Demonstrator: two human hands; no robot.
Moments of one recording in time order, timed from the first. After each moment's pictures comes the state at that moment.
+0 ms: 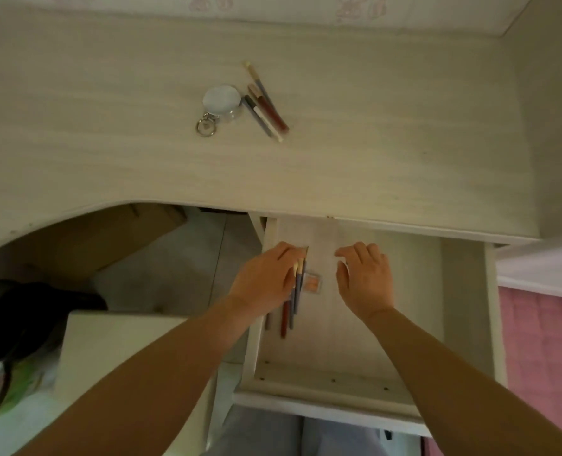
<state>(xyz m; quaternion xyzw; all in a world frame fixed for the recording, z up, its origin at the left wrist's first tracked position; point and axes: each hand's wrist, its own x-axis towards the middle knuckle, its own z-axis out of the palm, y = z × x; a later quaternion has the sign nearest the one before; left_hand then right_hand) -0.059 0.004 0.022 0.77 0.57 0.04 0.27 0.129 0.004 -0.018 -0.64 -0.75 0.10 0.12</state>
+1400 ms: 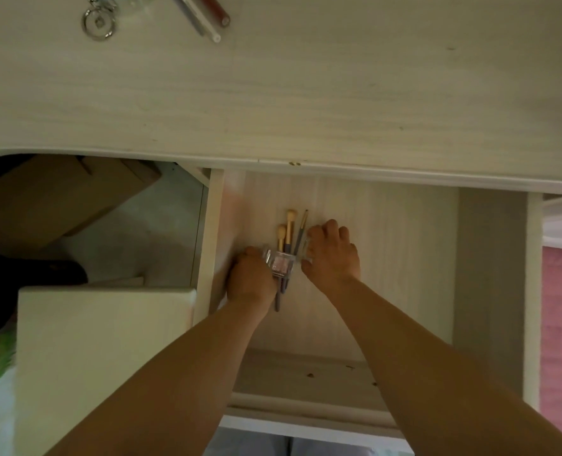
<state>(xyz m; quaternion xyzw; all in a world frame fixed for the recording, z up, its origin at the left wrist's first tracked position) 0.004 -0.014 -0.129 0.49 0.80 -0.15 0.32 0.134 0.012 -0.127 -0.65 -0.70 0.27 -0.11</state>
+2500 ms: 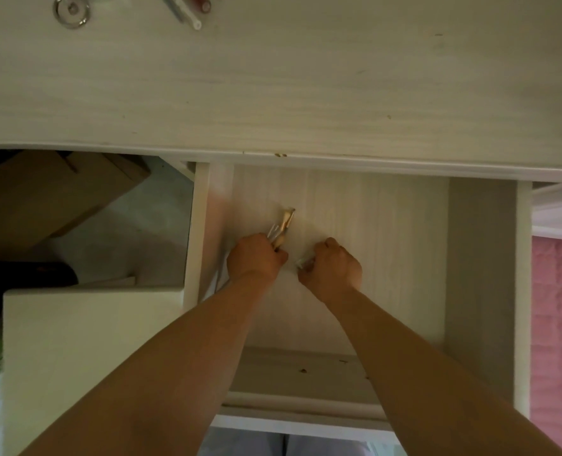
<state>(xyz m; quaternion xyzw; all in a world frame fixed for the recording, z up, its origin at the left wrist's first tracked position) 0.017 0.010 -0.132 0.52 0.78 -0.11 0.33 0.145 -0.010 -0.131 -0.69 -0.63 0.32 -0.14</state>
